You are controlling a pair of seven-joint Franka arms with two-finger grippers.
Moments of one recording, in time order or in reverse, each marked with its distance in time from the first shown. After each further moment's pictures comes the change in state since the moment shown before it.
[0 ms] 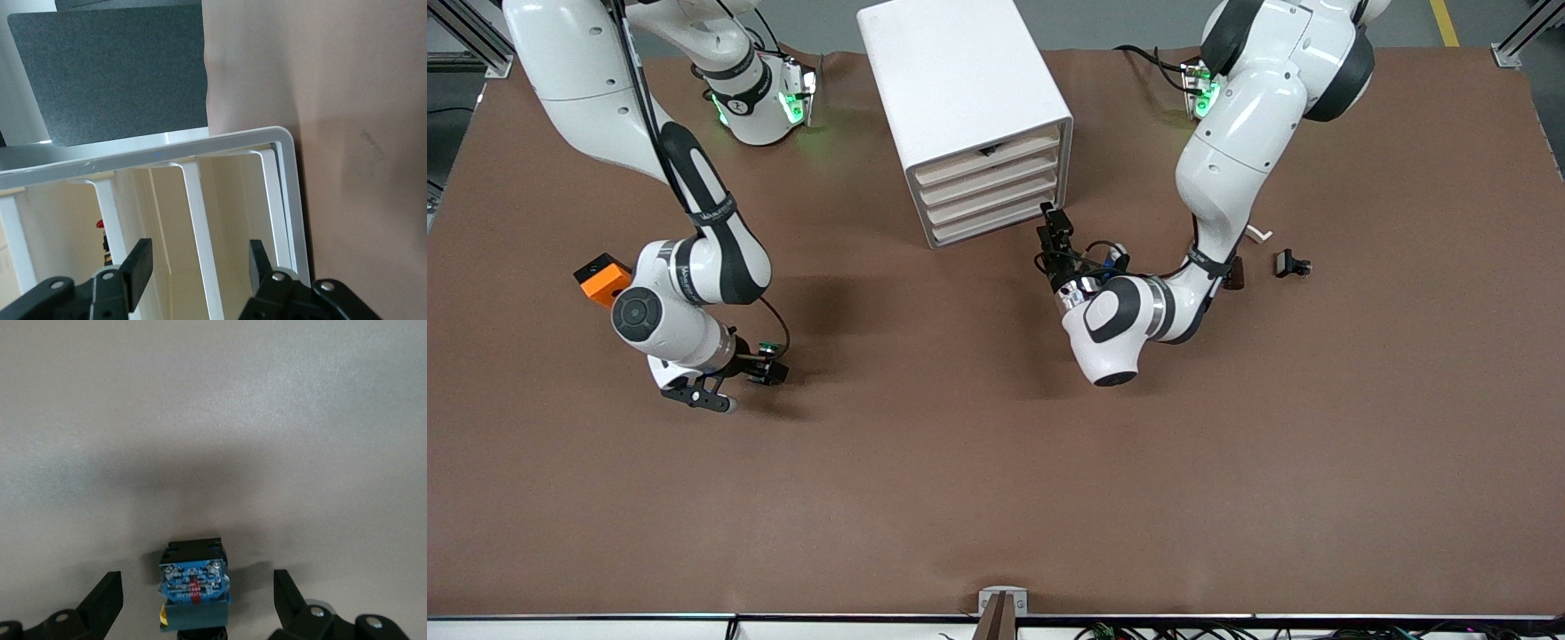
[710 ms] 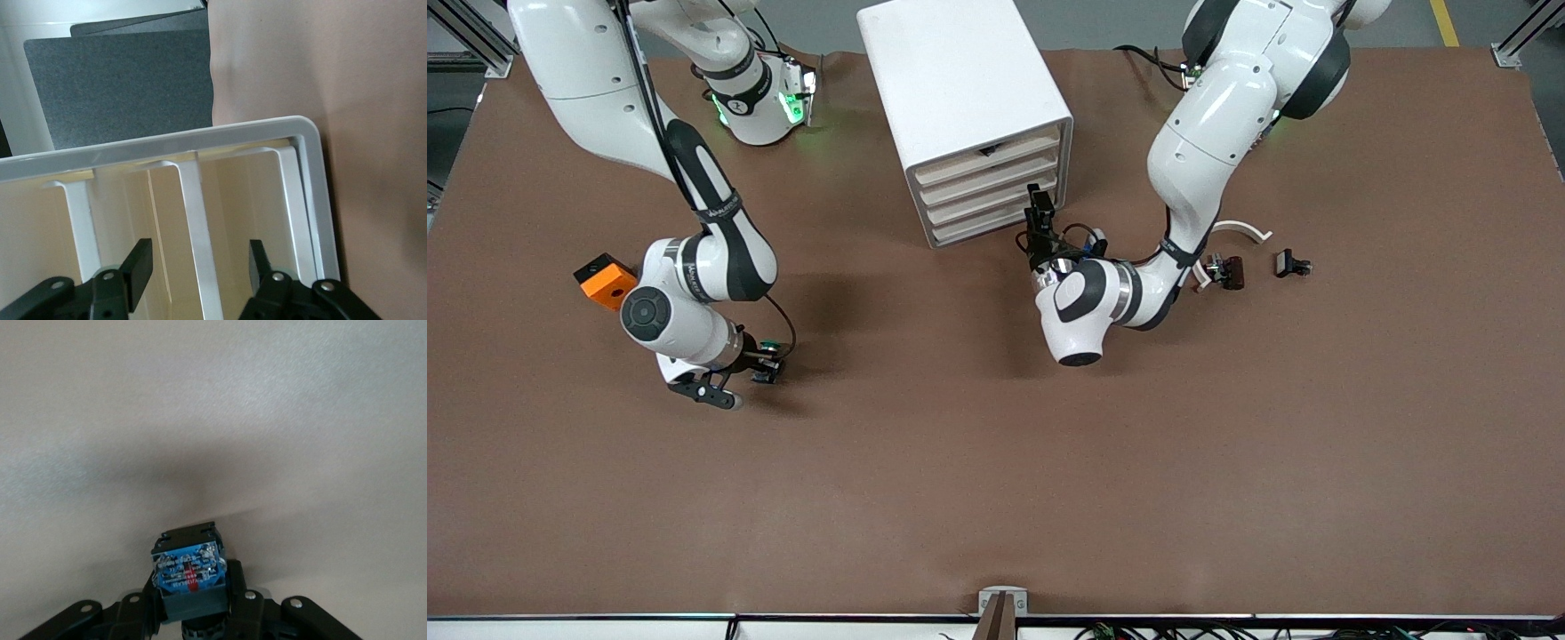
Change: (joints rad) left arm -0.083 0.010 0.000 -0.010 -0.001 -0.005 -0.002; right arm 0.020 -0.011 0.003 -0.002 0.001 -0.044 0.085
